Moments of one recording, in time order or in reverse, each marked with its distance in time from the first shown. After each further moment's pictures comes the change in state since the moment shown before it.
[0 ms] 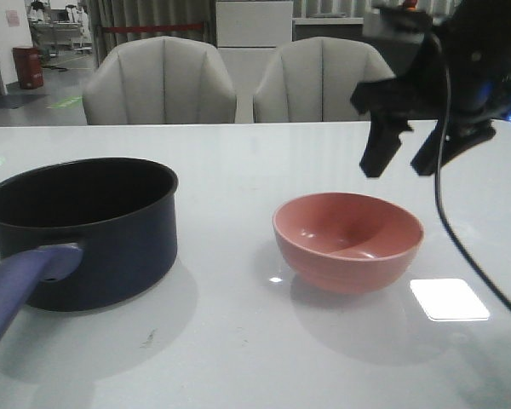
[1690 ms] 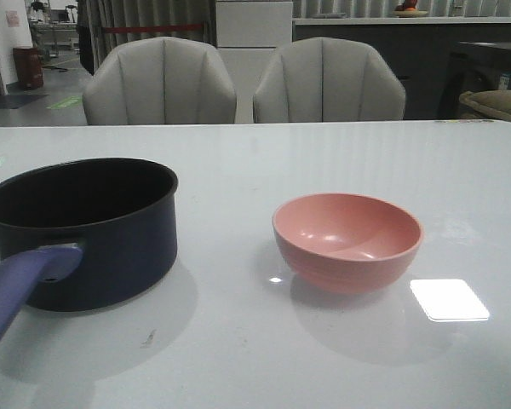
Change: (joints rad) left arm 0.000 0.002 0.000 0.000 0.000 0.000; right arm 0.019 -1.391 1.023 0.018 -0.571 -0.054
